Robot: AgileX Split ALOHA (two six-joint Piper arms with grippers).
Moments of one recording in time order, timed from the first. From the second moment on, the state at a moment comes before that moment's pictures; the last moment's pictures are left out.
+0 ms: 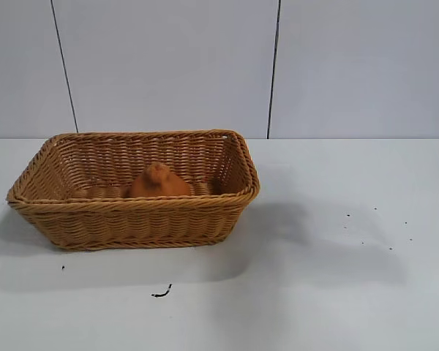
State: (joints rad) left arm -0.03 -0.01 -0.50 0.00 1.06 -0.04; right arm 0.05 1.25 -0.99 -0.01 1.22 0.00
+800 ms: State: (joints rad) left arm -0.03 -0.01 -0.50 0.00 1.06 -0.04; right arm 0.05 0.23 -0.49 0.01 1.02 0.00
